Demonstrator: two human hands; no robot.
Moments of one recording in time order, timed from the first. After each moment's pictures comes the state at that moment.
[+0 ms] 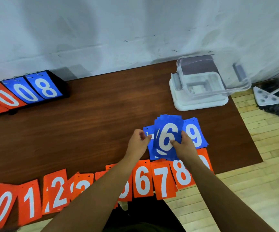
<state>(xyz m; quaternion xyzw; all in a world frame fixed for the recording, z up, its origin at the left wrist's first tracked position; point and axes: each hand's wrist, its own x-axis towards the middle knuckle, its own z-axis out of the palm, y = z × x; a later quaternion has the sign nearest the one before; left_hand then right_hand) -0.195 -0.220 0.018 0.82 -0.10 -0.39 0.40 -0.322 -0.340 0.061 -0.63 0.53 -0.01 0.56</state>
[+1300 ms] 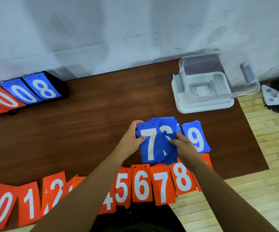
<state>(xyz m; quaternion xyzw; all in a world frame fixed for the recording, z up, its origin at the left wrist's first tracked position) -0.155 -0.220 0.035 0.74 -0.17 -0.45 0.48 -0.311 -0.362 0.054 -0.49 0.51 0.03 0.70</state>
